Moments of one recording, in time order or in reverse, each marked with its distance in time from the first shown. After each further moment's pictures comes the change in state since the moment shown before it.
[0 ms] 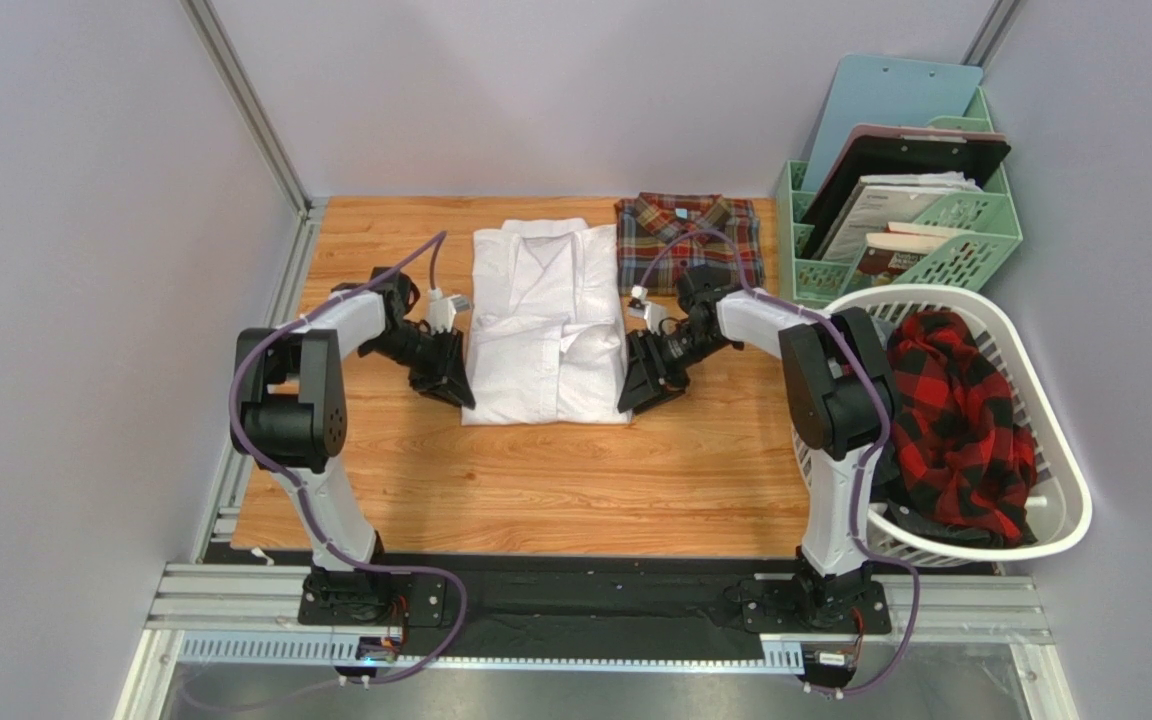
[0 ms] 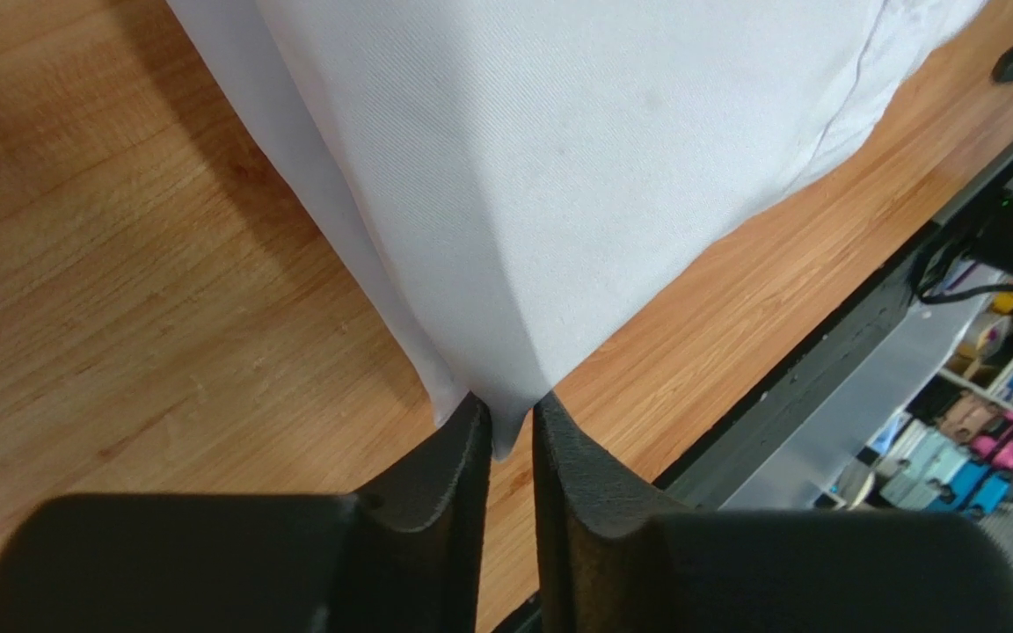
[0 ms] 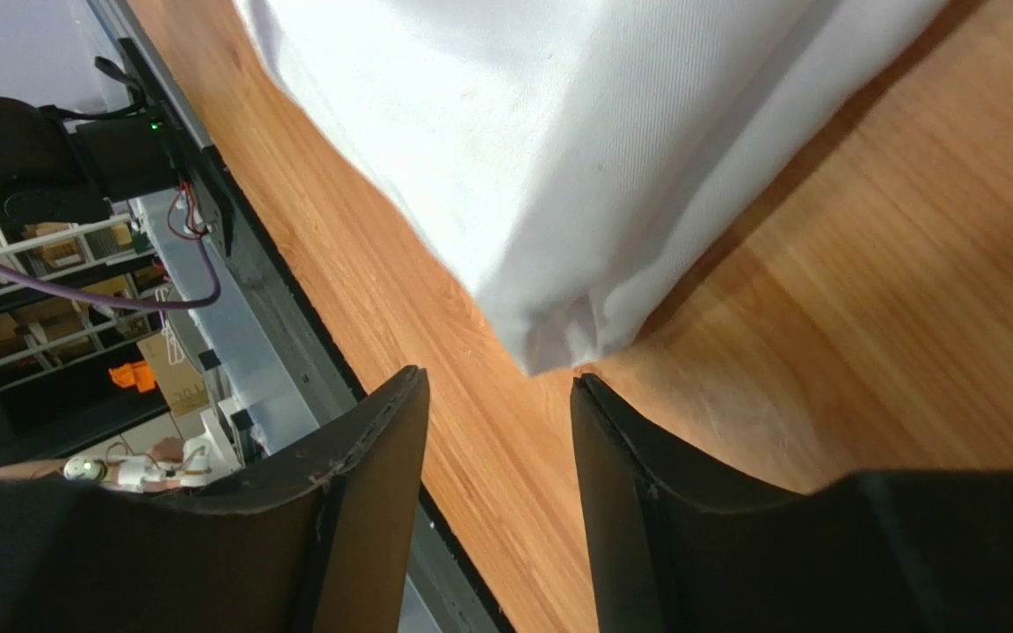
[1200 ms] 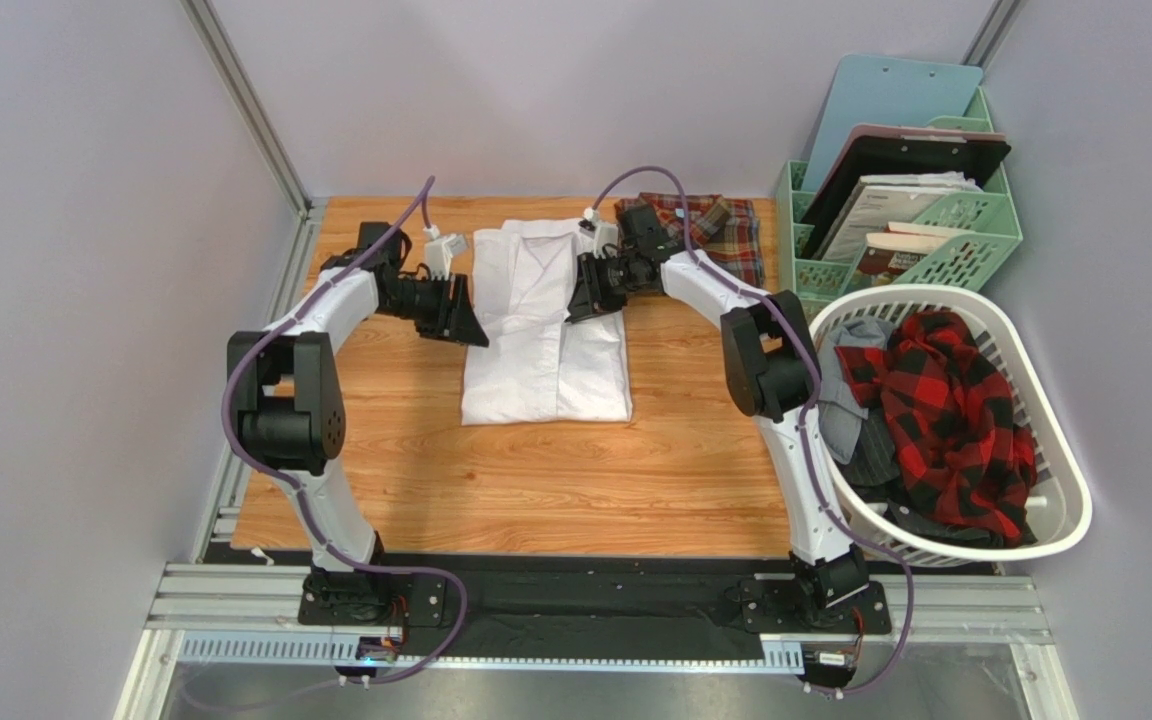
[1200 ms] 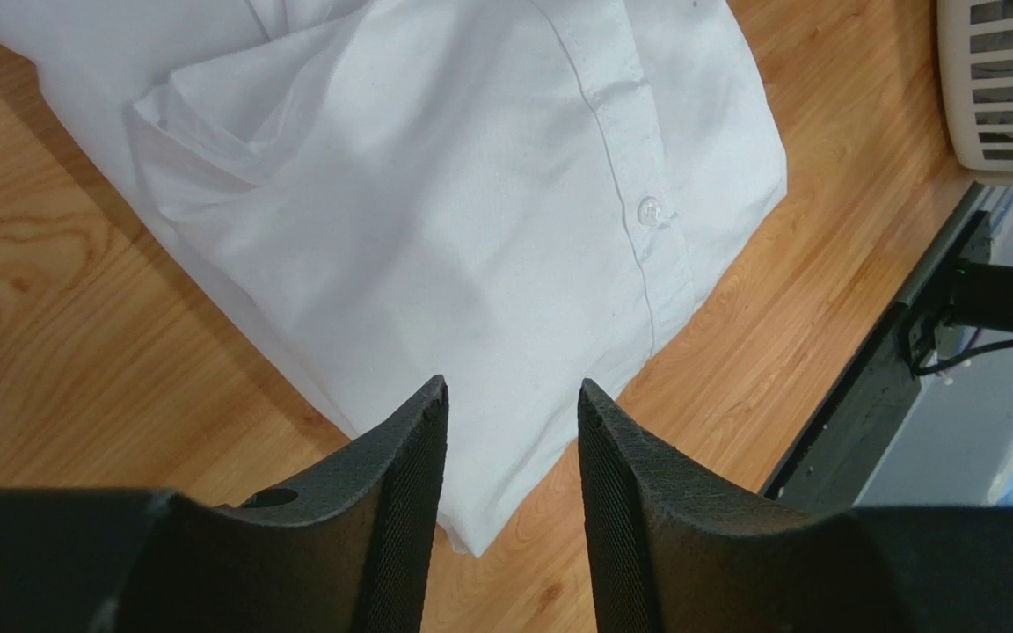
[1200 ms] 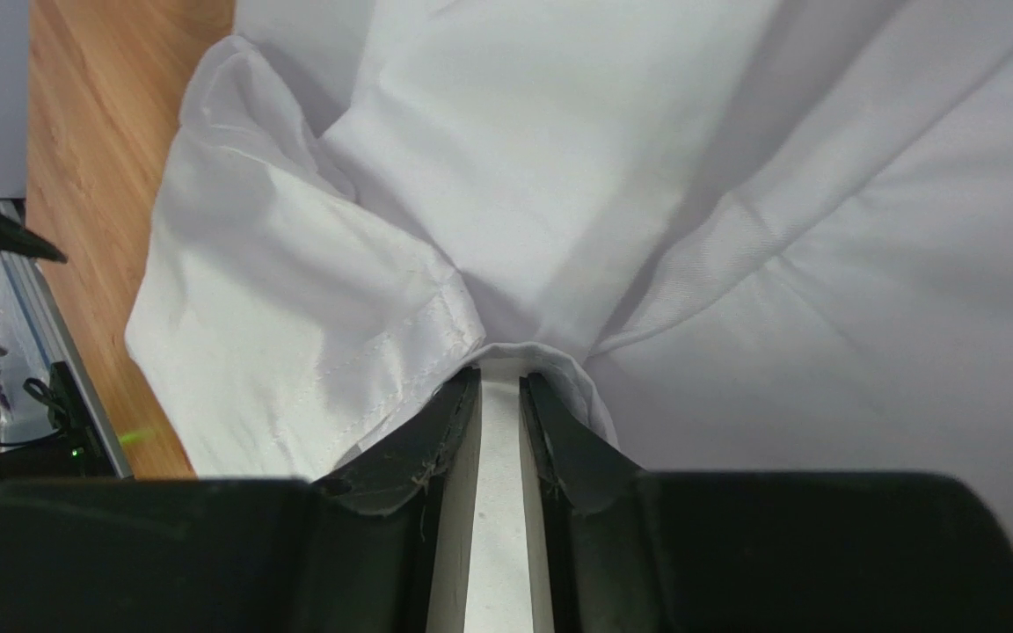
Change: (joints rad) left arm 0.007 -0.027 0.169 0.152 0.117 0.030; right arm 0.065 0.398 0.691 0.205 0.176 0.197
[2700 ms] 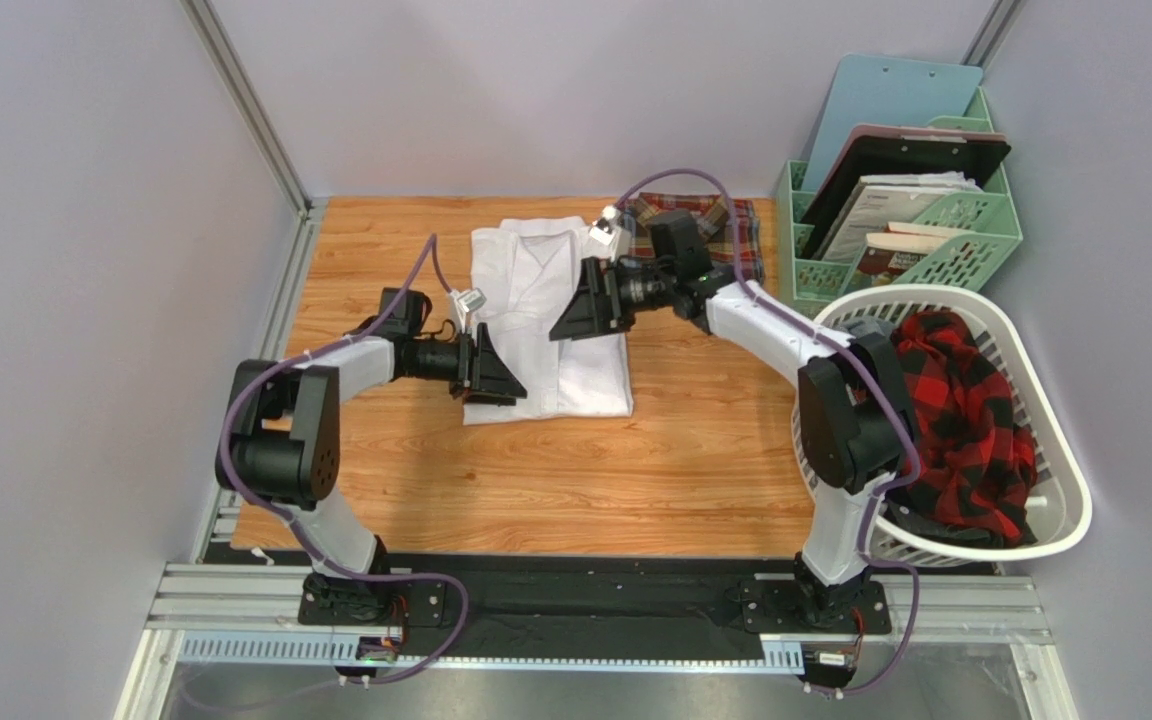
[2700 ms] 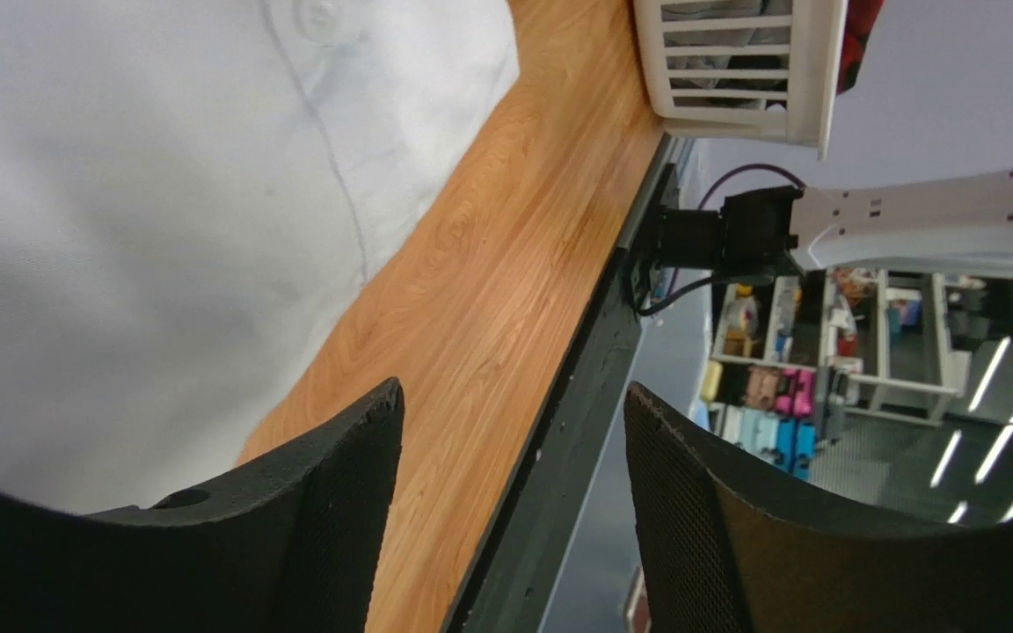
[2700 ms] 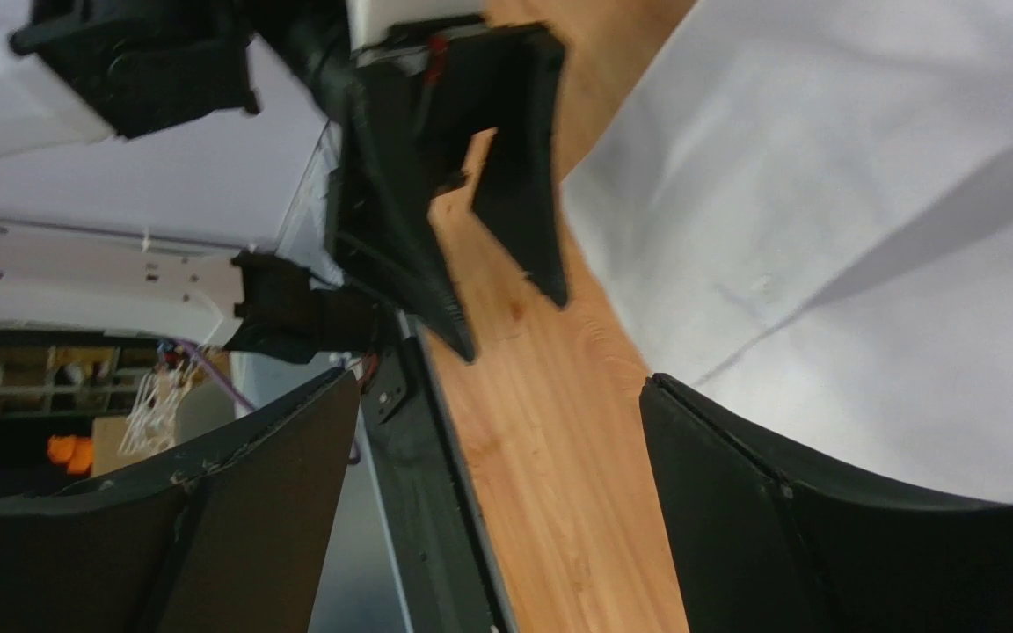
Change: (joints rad) left arm -0.082 -0.177 -0.473 0.412 0.348 -0.399; right arm 0.034 -0.566 -0.577 0.259 -0.233 0.216
